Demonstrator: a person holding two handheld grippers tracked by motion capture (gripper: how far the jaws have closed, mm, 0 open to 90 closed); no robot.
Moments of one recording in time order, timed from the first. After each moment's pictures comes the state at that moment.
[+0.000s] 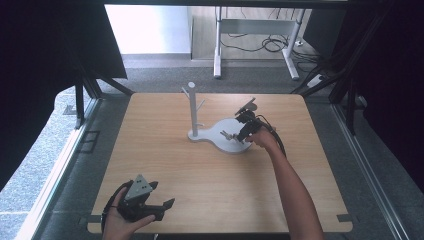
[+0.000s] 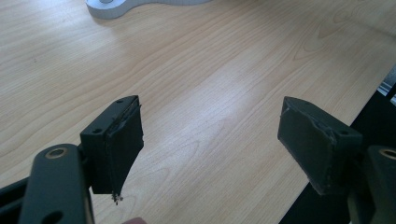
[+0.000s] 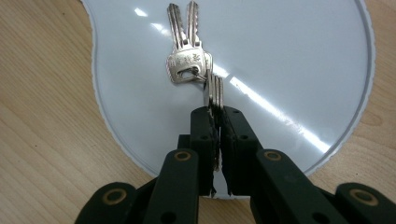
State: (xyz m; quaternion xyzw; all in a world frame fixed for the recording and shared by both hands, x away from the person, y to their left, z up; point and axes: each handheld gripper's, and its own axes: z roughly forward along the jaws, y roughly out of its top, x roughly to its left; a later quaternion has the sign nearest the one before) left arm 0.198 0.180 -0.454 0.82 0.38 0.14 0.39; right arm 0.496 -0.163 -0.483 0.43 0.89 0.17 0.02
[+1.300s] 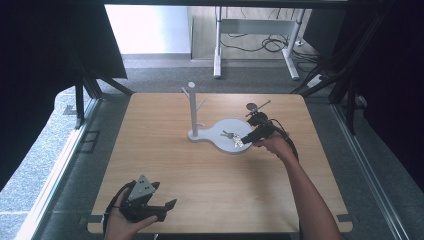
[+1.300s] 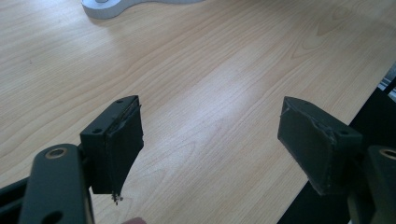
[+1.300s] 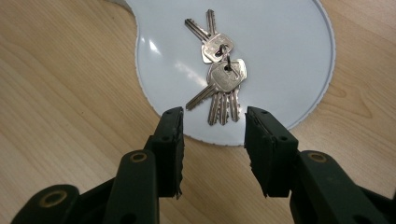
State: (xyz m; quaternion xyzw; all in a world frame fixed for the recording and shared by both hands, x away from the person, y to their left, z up) left arm 0.197 0.174 -0.454 0.83 0.38 0.14 0.39; right arm 0.451 -0.191 -0.447 0.41 0.88 0.24 0.06
